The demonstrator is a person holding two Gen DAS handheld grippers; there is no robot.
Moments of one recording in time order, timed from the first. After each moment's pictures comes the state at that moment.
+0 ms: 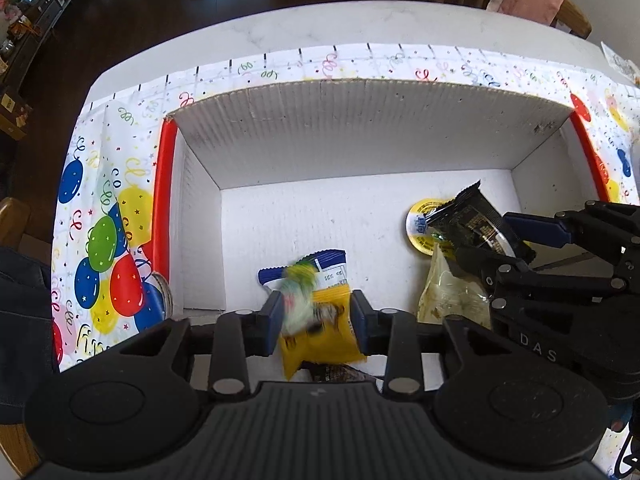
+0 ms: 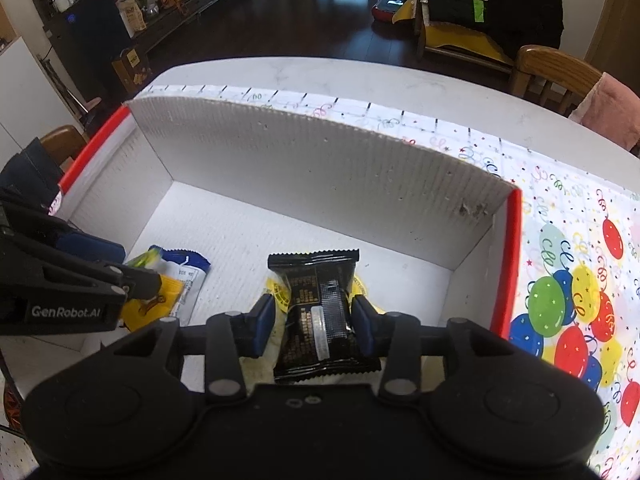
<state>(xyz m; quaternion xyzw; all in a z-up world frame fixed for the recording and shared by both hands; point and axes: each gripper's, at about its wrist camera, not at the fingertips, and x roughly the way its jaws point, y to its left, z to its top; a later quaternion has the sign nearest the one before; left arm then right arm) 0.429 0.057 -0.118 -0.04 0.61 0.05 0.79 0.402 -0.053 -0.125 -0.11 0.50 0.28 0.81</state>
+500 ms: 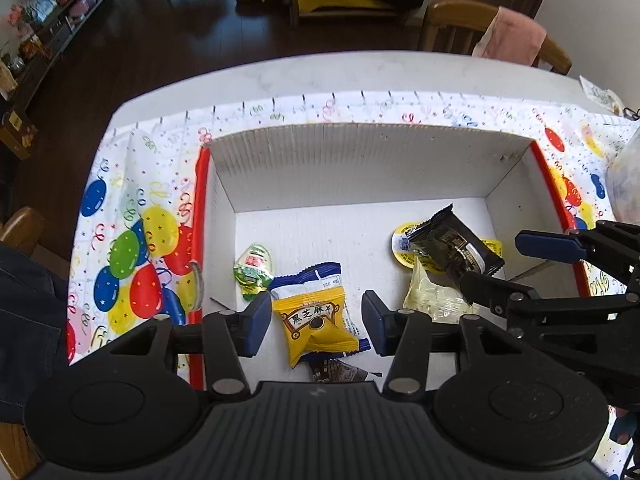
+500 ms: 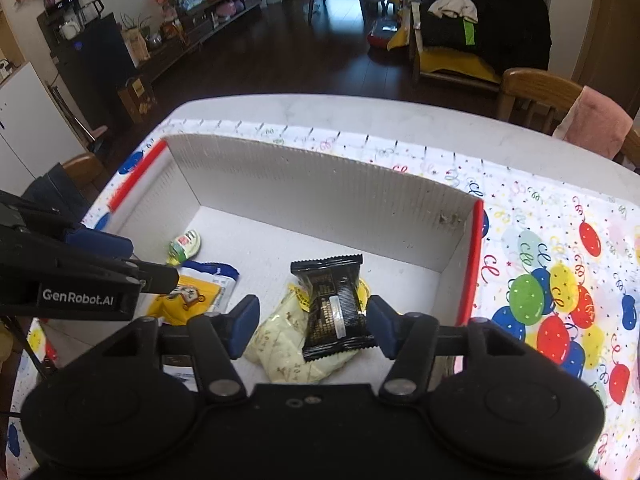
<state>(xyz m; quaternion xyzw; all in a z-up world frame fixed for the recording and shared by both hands) 0.393 0.055 -0.081 -0.04 0.55 0.05 0.83 0.371 -0.071 -0.088 -0.08 0.47 0.28 0.83</state>
